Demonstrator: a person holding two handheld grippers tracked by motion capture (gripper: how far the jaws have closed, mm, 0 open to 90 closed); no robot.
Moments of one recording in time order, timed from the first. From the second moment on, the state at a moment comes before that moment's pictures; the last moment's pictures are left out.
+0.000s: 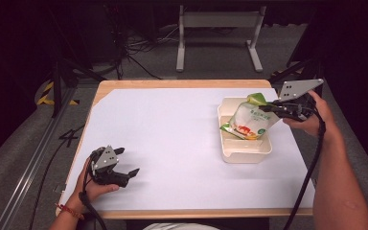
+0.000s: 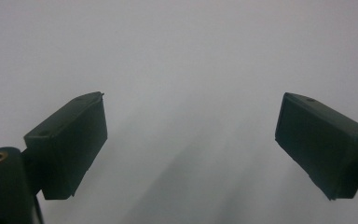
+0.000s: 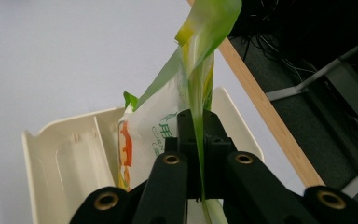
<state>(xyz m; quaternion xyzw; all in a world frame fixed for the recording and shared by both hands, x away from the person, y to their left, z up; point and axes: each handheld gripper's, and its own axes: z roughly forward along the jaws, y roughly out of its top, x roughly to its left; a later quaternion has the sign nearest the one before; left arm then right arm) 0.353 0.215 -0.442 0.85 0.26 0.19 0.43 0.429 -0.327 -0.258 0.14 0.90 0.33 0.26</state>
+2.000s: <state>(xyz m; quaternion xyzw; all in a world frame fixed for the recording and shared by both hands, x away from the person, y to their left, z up) 0.353 0.217 -0.444 0.85 0.26 0.18 0.42 0.439 -0.283 -0.300 0.16 0.90 0.31 0.26</state>
